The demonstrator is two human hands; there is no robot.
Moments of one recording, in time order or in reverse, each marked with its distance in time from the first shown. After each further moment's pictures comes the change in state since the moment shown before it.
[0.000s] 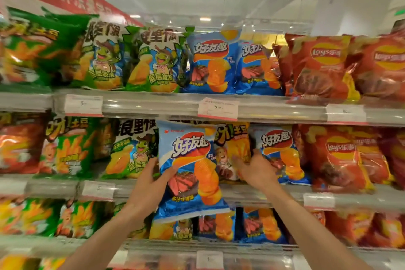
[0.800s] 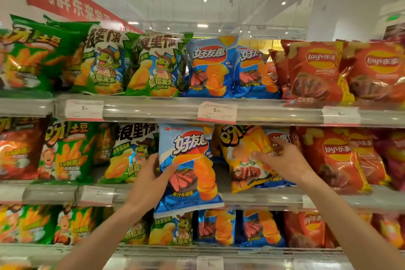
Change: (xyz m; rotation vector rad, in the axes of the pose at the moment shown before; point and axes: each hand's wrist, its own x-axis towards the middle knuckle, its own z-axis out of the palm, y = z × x) left_hand 0.017 0.001 -0.006 0.168 0.002 0.134; right_hand -0.006 0.013 -0.077 0.178 0.031 -0.084
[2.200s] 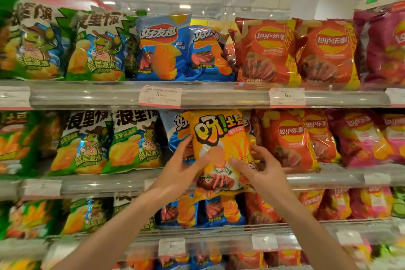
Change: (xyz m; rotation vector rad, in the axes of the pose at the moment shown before) left_hand -0.022 0.060 0.153 -0.024 -0.318 0.037; right_hand -0.068 0.060 -0.037 0.361 0.012 -0.003
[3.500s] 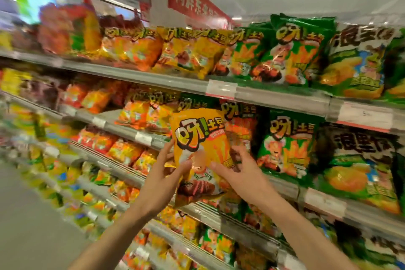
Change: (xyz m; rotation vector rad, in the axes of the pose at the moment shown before) left_hand -0.283 -0.149 -0.588 0.067 0.685 -0.043; right_hand -0.139 -0.236 0.630 -0.029 -0.670 -0.192
